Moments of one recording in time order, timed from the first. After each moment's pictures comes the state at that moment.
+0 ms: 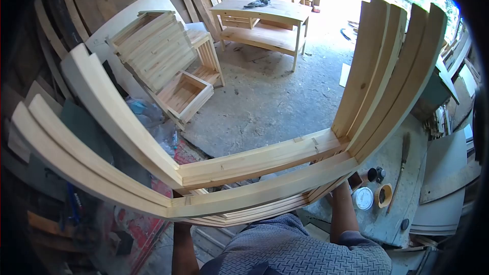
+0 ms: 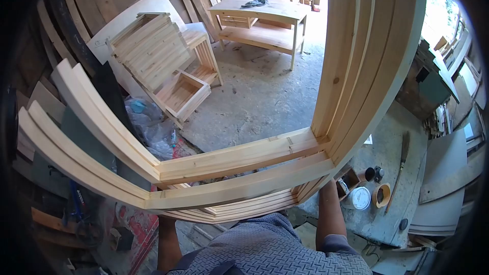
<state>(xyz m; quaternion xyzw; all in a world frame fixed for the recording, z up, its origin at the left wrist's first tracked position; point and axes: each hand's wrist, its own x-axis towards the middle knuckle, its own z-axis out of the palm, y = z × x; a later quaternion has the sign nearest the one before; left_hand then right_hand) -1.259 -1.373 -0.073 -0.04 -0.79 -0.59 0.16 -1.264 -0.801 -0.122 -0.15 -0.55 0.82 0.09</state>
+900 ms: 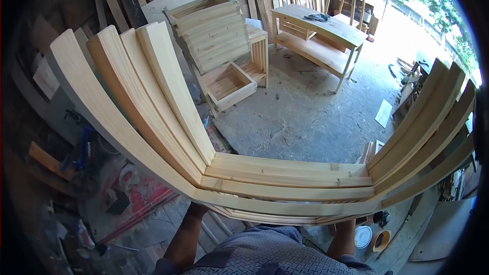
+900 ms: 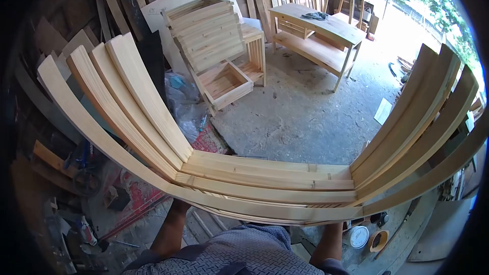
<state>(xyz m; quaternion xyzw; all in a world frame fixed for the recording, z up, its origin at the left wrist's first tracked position) -1.239 -1.354 -0.076 0.00 -0.77 -0.62 0.17 -1.251 -0.778 -0.151 -0.13 -0.50 0.85 0.08</state>
